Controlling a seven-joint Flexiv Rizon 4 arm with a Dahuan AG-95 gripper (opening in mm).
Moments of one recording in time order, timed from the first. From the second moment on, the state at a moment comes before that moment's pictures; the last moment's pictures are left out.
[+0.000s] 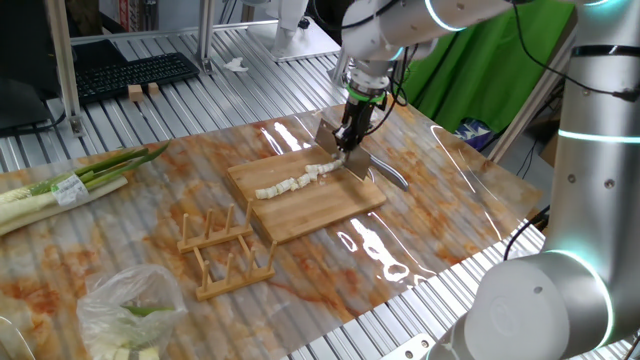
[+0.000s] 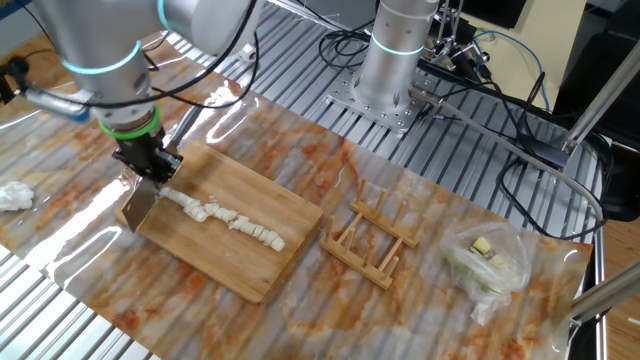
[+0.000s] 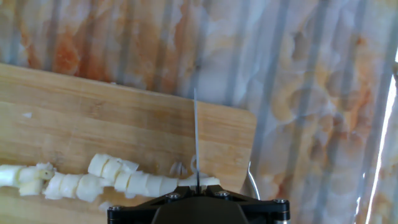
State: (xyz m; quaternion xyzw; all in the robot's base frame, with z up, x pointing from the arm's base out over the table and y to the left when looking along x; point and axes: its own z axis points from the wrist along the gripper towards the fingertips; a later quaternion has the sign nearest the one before) arm 0.576 -0.233 0.034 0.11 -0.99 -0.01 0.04
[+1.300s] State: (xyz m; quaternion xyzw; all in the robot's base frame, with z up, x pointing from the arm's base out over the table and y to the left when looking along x) arm 0.564 -0.231 0.077 0.11 -0.99 0.00 0.05
